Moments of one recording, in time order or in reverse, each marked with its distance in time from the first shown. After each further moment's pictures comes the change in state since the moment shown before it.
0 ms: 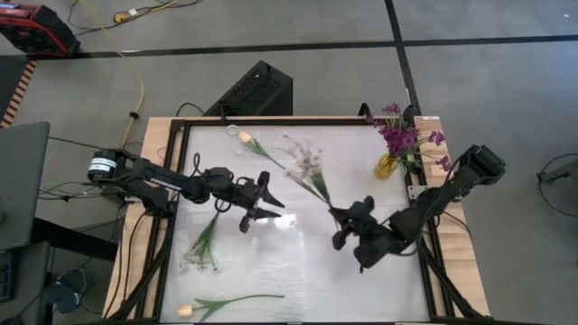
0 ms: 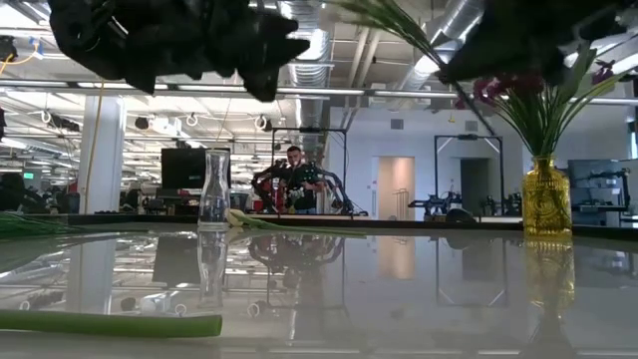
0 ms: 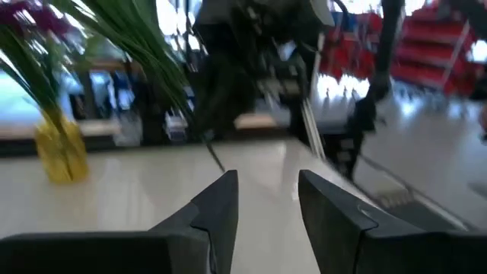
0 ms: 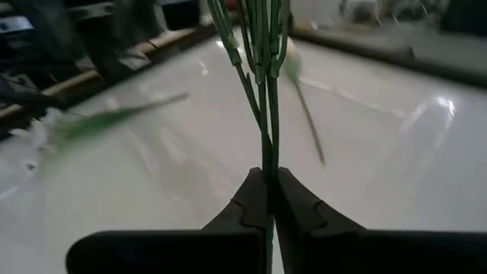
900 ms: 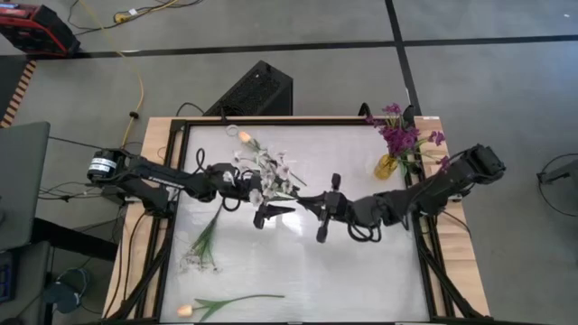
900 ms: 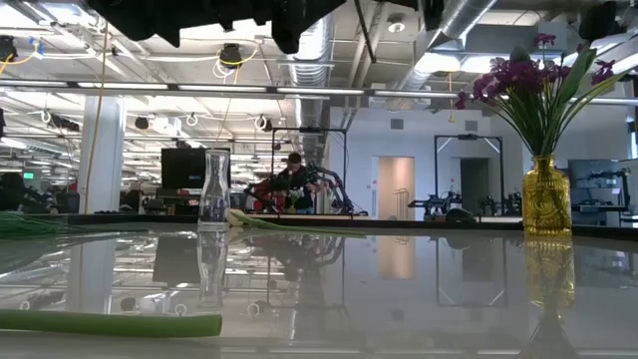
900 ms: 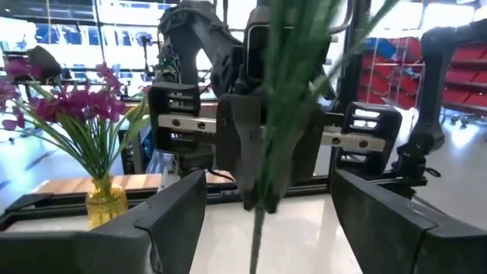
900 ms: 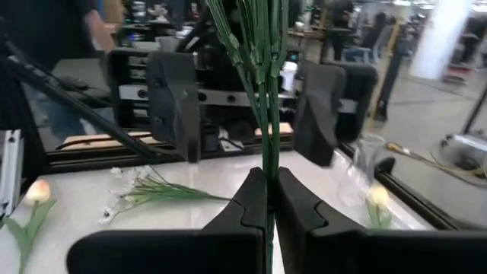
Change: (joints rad) left arm -0.045 0.000 0.232 -0.121 -0.188 0.038; right arm -0.246 0.000 0.000 0.810 -0.411 -1.025
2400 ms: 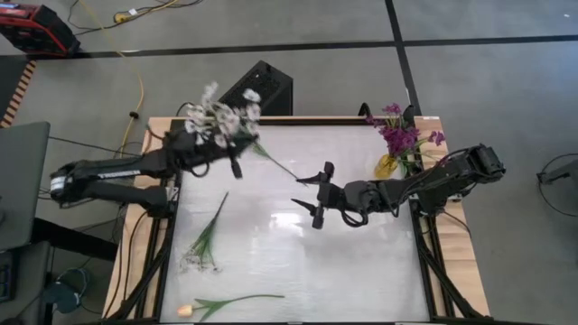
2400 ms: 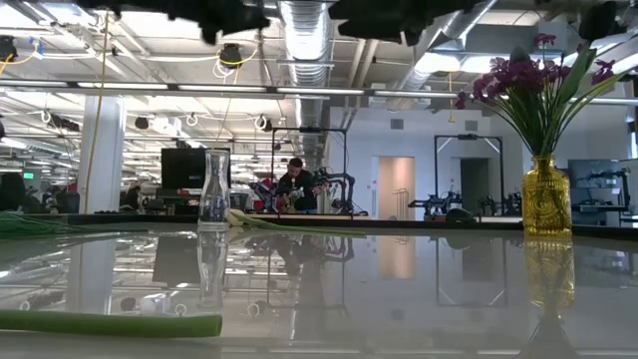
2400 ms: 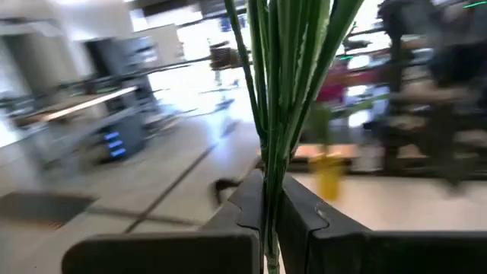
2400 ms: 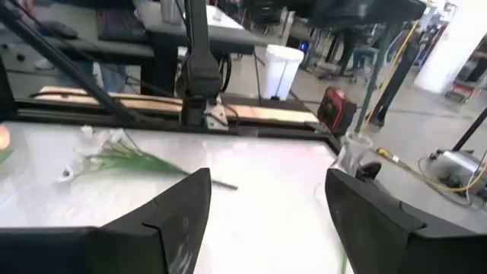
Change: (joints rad) left arm 0.315 -0.485 -0.018 -0.550 -0.269 0.216; right arm -0.140 -0.001 0.000 -0.068 -0.170 -0.138
